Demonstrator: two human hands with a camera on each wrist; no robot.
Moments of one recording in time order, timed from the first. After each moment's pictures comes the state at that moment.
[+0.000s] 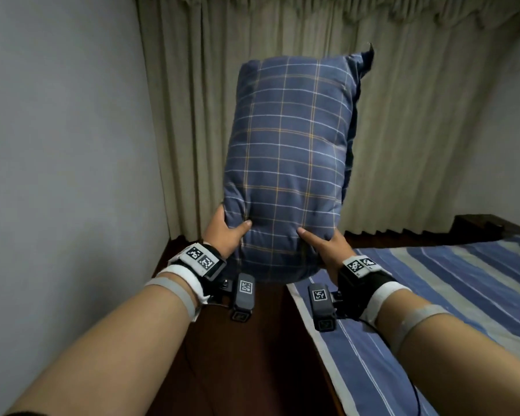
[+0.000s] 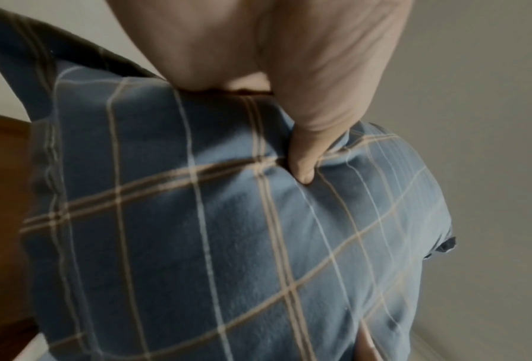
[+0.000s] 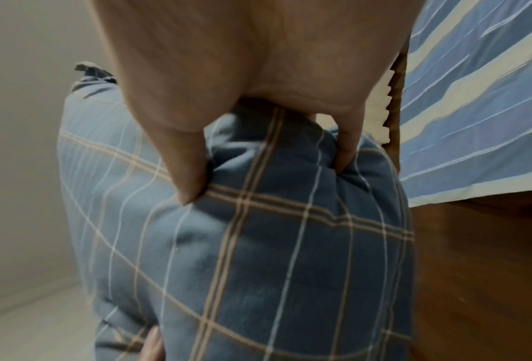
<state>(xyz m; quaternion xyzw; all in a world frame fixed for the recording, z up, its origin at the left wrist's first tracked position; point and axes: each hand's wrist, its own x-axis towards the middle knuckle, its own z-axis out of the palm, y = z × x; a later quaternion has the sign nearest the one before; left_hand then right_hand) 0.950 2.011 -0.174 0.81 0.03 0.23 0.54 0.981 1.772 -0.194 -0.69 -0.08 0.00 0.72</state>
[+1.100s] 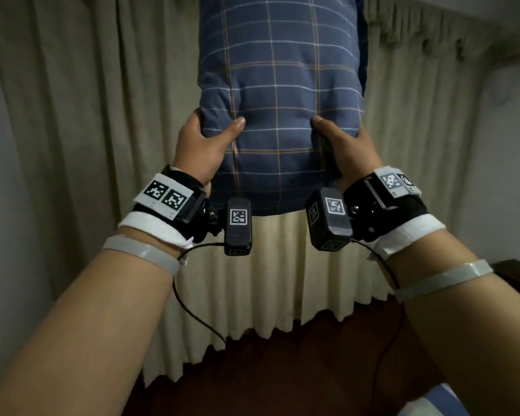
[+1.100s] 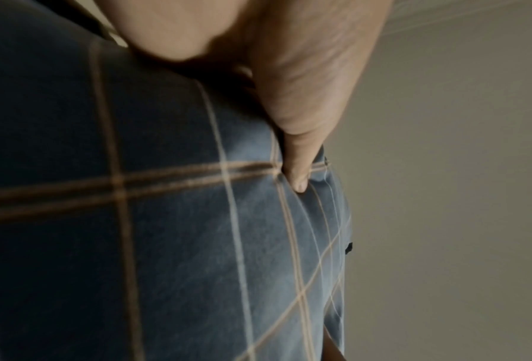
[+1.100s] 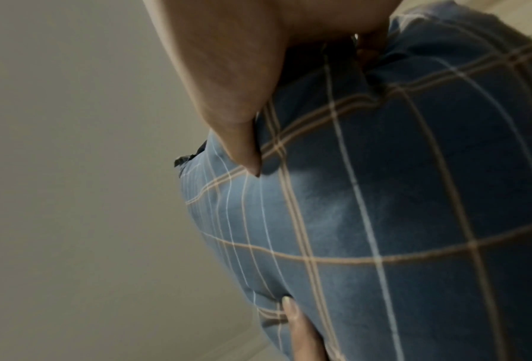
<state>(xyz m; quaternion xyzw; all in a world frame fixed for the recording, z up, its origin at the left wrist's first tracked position) 1.796 2.249 0.047 0.63 -0.22 0.33 0.67 1.792 2.024 0.044 -0.57 -0.13 -0.31 0.75</state>
